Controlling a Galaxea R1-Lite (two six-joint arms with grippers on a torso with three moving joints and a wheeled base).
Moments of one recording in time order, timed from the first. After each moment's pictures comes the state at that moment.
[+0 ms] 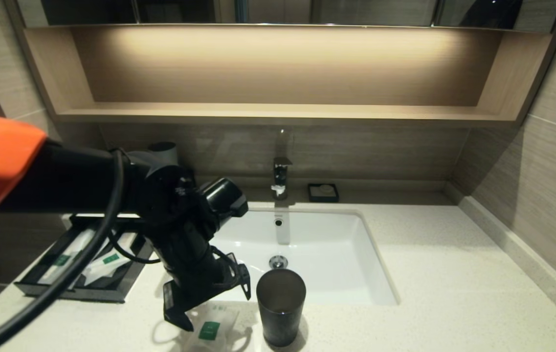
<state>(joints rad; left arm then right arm) -0.60 1.95 -1.41 0.84 -0.13 -1.02 0.00 0.00 0.00 0.00 0.00 0.00</state>
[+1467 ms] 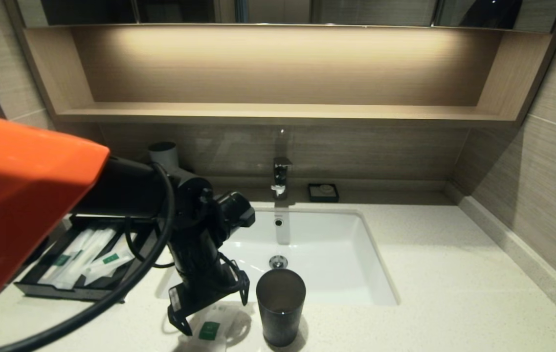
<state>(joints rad) -0.60 2.05 -1.45 0.87 -0.08 -1.07 0.00 0.00 0.00 0.00 0.00 0.00</state>
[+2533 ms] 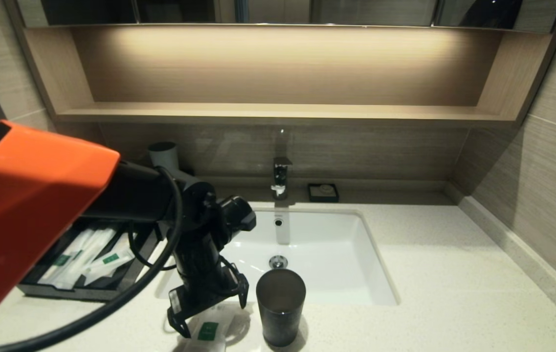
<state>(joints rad) -0.60 2.07 -1.44 0.86 -0.07 -1.07 0.00 0.00 0.00 0.00 0.00 0.00</state>
